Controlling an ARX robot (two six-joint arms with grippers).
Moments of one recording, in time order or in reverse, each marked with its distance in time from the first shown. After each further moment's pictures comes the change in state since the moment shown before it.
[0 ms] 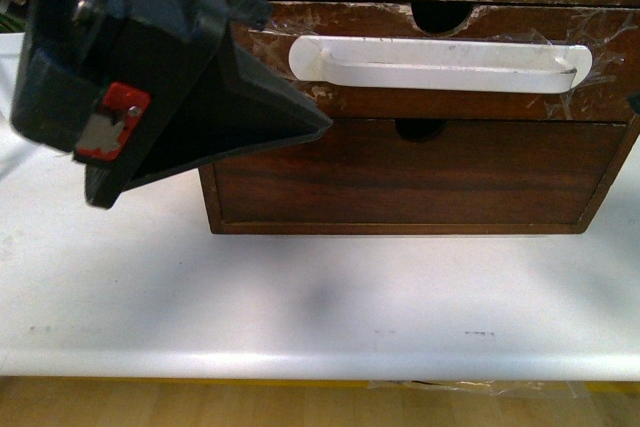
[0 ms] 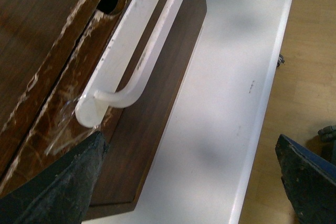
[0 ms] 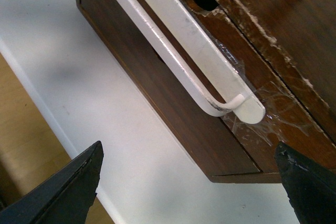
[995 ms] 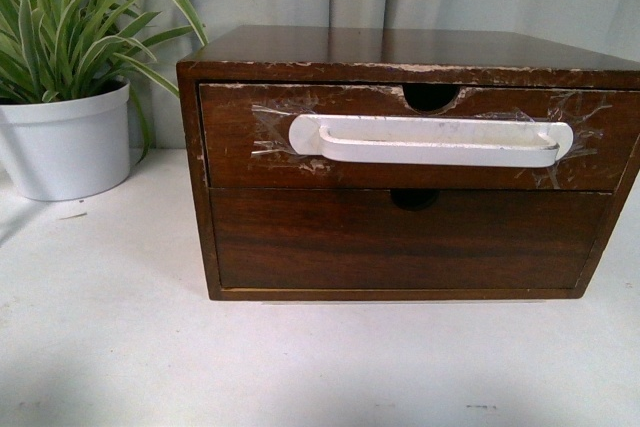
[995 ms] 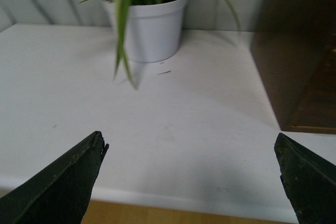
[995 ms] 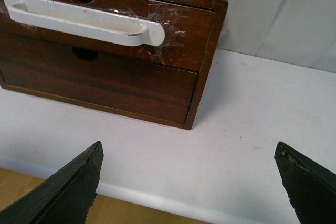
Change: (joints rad) left arm 0.133 -0.935 -0.842 0.366 -0.856 -0.760; right arm -0.128 -0.824 -0.744 0.411 0.216 0.586
